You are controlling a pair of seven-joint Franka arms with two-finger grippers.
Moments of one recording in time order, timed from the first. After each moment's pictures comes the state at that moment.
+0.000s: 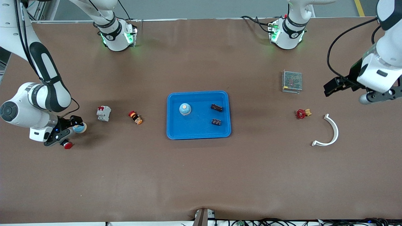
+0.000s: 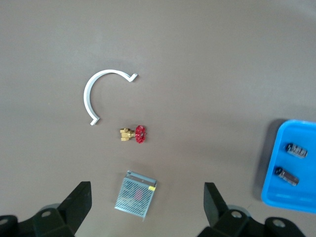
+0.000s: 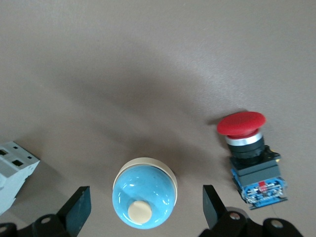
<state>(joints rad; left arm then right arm) -0.03 0.01 -0.11 -1.61 0.04 1.61 -0.30 -0.30 0.51 0.06 -1.95 -0.04 2.37 -0.77</state>
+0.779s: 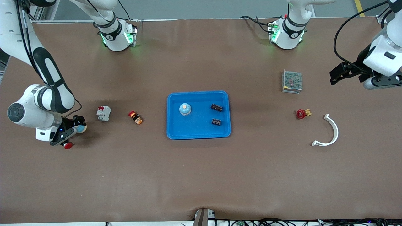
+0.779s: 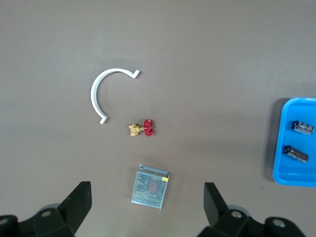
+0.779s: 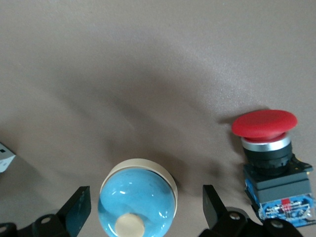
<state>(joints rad) -0.01 -0.04 -0.11 -1.63 0.04 1.57 -0.18 -0.31 0.56 0.06 -1.96 -0.04 2.42 -0.84</state>
